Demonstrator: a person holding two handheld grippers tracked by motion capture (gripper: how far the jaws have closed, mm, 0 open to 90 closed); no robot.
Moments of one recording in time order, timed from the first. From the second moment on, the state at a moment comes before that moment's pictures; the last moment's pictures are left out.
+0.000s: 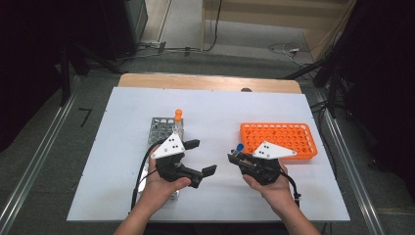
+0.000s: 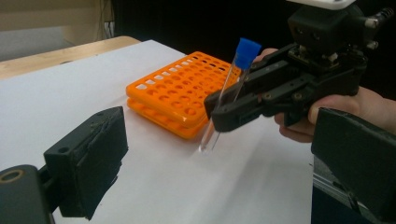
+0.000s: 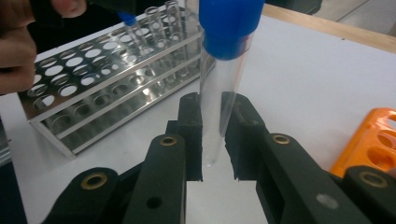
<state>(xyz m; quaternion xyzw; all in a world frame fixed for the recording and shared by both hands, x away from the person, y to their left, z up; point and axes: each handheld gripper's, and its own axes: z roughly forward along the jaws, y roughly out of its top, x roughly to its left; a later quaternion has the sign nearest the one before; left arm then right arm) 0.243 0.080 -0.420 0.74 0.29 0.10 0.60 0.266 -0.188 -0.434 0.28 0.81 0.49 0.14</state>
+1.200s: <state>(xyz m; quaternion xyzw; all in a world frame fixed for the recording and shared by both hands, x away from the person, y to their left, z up) 0.233 0.062 -0.420 0.76 0.27 0.12 0.57 0.243 -0.148 -0.435 0.22 0.84 0.48 0.11</state>
